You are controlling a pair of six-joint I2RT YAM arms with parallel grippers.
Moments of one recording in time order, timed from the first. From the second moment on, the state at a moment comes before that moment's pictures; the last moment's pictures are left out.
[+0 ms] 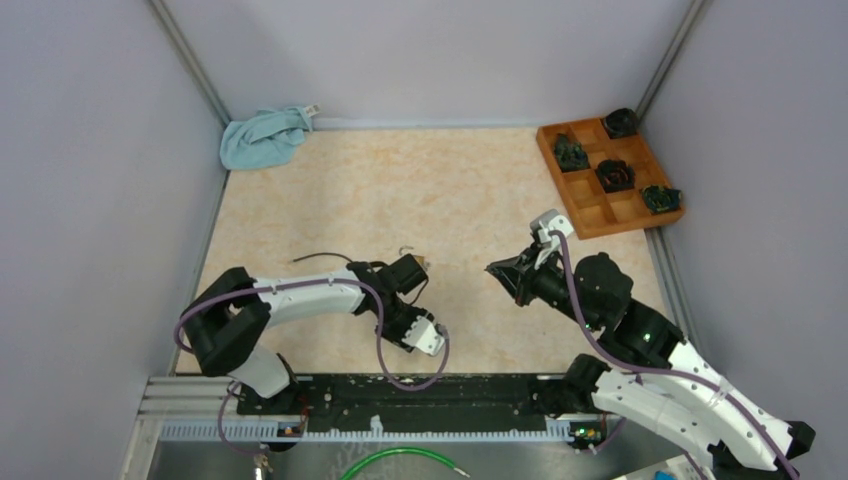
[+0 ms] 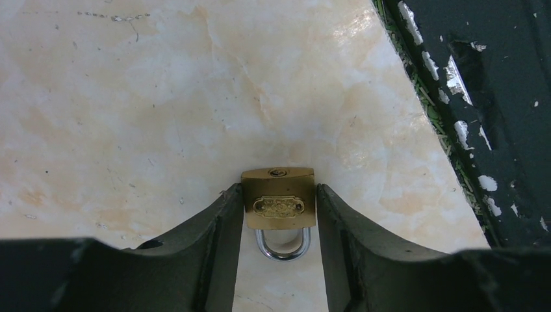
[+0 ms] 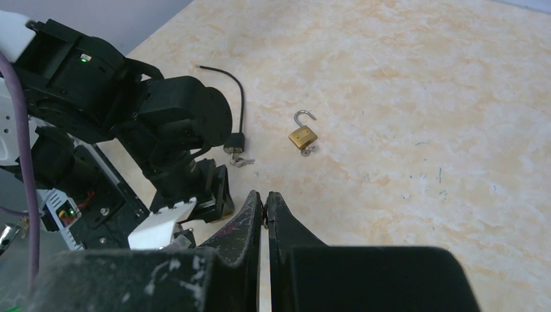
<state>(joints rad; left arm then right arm) -0.97 1.57 0.85 -0.59 0.38 1.17 0.85 0.53 0.77 -0.44 0.06 0.22</state>
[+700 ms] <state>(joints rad) -0.84 1.58 1.00 -0.59 0.26 1.15 0.85 0.58 0.78 -0.42 0.06 0.22</state>
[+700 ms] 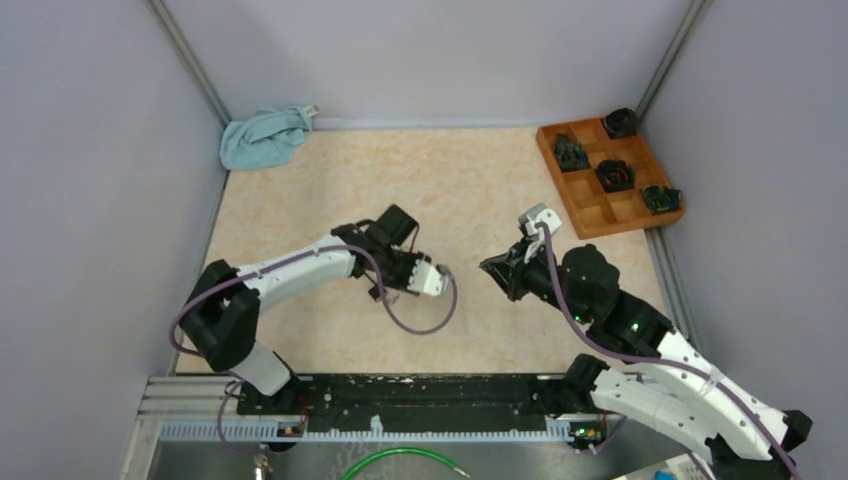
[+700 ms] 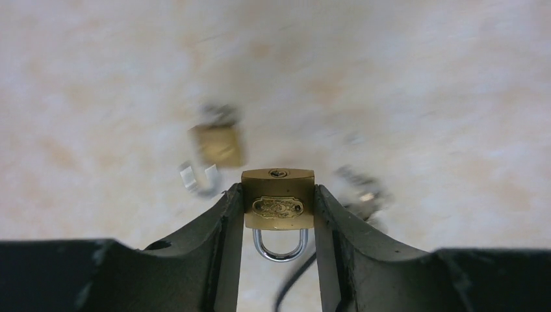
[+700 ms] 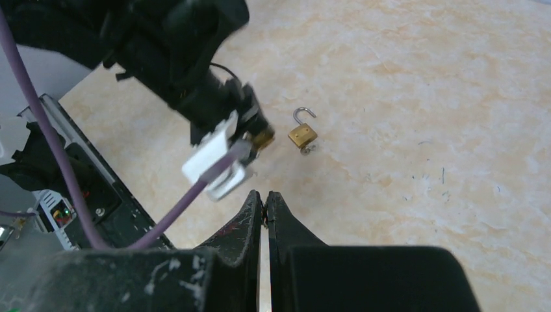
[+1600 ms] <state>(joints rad) -0.58 1.02 1.30 -0.65 0.48 0.98 0.77 0.85 0.95 -0.07 -0.08 0.33</state>
